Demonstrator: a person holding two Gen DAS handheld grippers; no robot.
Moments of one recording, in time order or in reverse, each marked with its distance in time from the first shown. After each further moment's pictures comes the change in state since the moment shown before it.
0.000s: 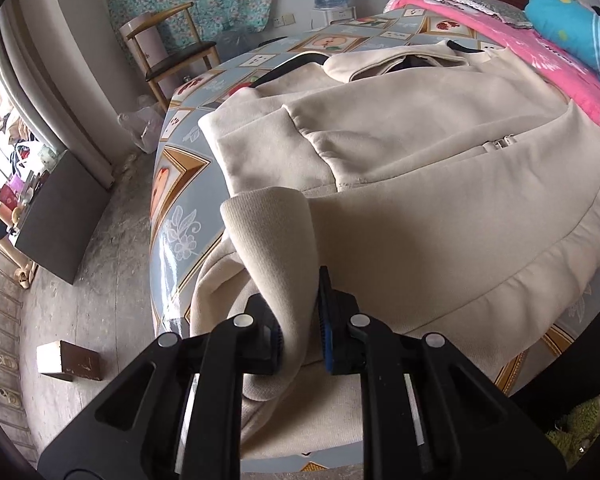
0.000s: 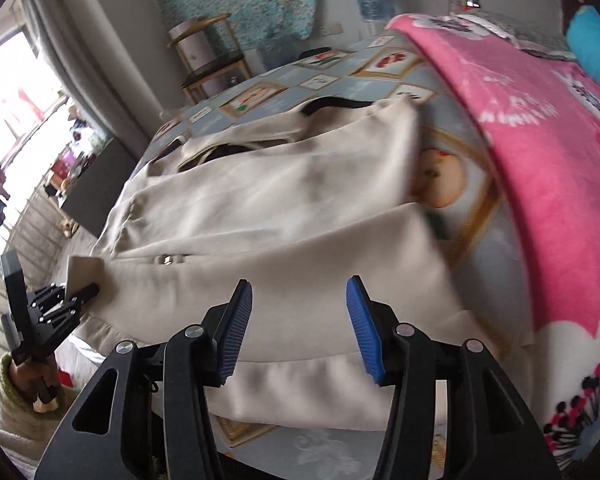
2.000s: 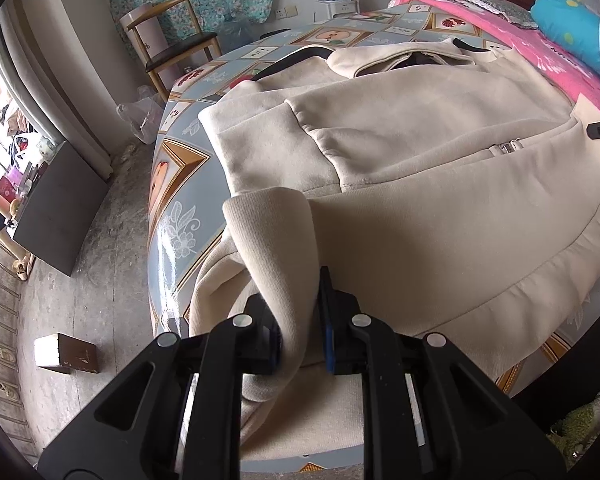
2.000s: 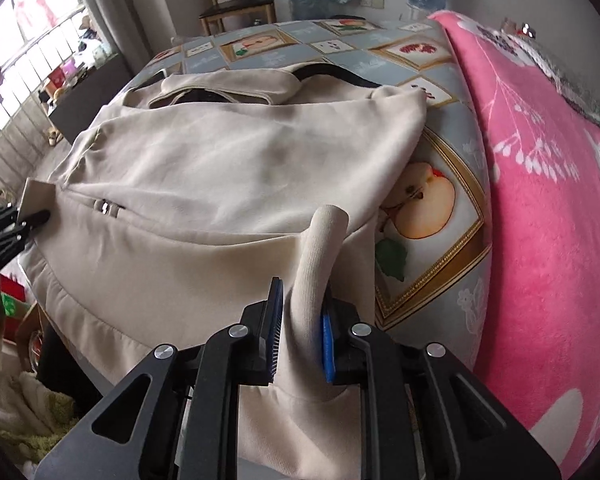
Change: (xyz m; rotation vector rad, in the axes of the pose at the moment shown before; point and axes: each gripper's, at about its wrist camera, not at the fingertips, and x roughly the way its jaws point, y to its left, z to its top) left arm 0.003 0.003 0.003 -0.020 0.030 -0.011; right arm 0.054 -0.008 0.027 -0.267 0.208 -0.064
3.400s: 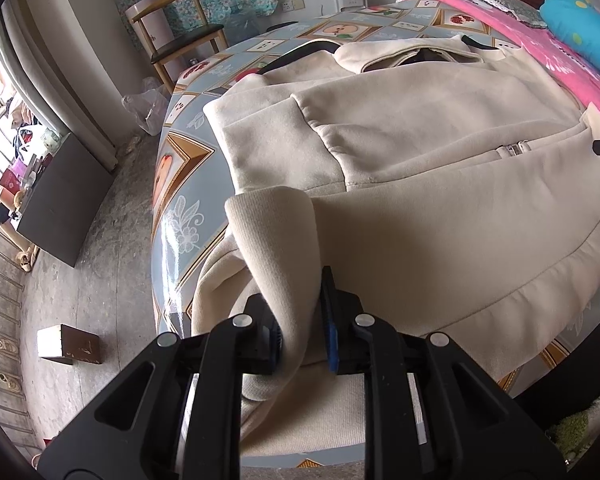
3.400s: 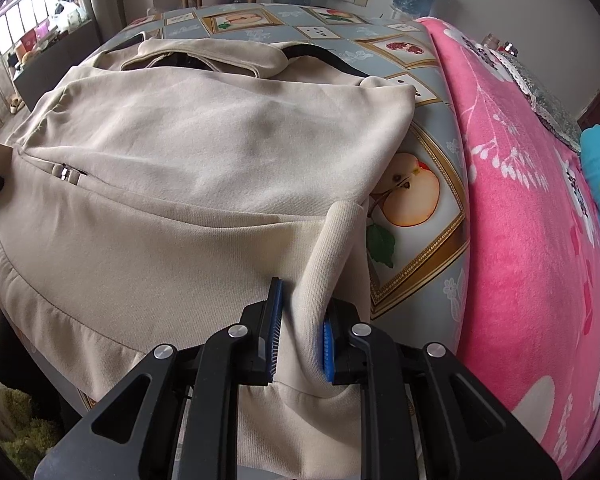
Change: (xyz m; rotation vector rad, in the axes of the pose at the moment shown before) left arm 0.002 0.000 0.003 -0.023 0.027 0.016; right arm 0.009 0.037 -0.010 -0.117 0.003 -0.241
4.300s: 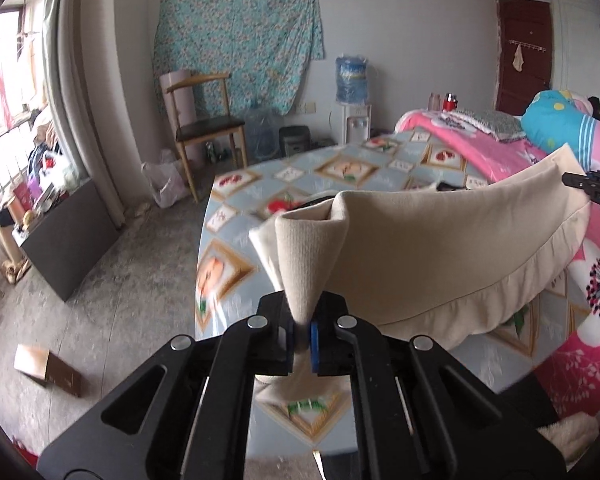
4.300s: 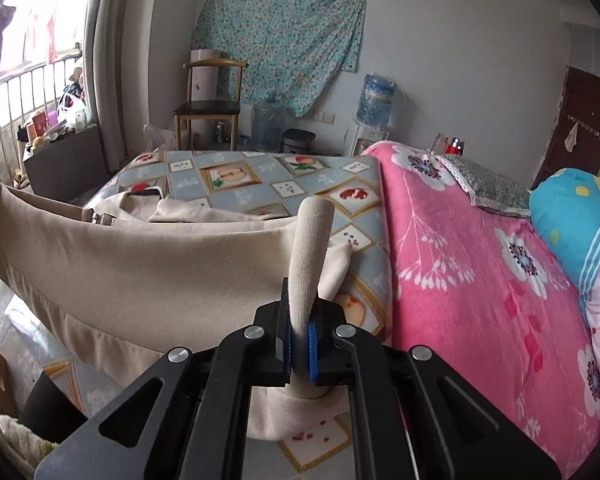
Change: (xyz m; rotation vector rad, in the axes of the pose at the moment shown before) left arm -0.139 0.053 0.024 -0.108 -0.385 -0.059; right arm -0.137 -0.018 0.037 0.062 -0.458 -0.059
